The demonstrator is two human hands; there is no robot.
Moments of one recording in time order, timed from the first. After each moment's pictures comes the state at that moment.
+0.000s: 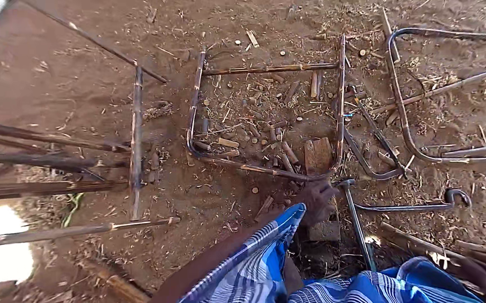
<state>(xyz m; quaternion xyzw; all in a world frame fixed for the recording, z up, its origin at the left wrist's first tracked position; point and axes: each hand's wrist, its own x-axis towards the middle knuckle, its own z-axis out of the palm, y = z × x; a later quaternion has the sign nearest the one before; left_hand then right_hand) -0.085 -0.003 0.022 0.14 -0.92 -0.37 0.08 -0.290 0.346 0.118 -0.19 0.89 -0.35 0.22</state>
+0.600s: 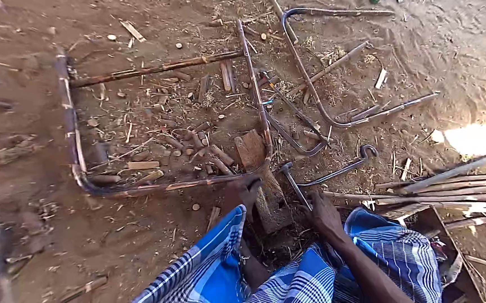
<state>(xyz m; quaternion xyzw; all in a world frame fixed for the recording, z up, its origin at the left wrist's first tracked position) -0.080 -0.024 0.014 0.27 -0.86 -0.41 0.16 -0.209 0.203 0.042 -0.23 0.92 -0.08 0.32</state>
